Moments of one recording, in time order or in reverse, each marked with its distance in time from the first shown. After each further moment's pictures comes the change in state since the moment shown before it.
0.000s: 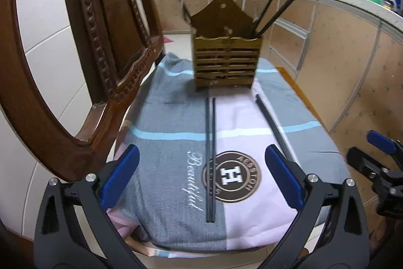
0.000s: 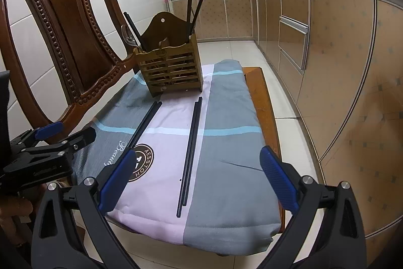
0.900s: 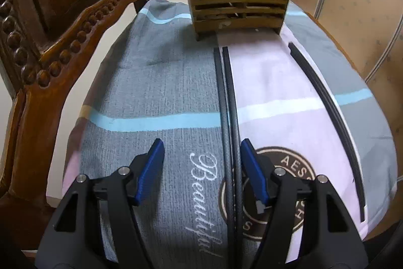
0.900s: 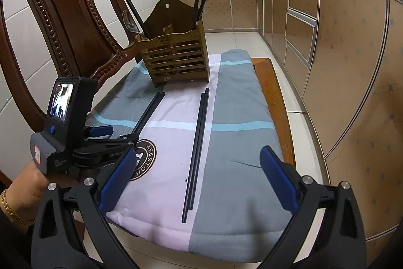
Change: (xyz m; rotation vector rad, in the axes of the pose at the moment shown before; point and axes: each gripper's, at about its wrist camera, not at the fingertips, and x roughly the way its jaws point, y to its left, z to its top) left arm 0.121 -0.003 0.002 0.066 0.273 0.026; right arm 0.025 0.009 0.001 -0.018 0.056 0.015
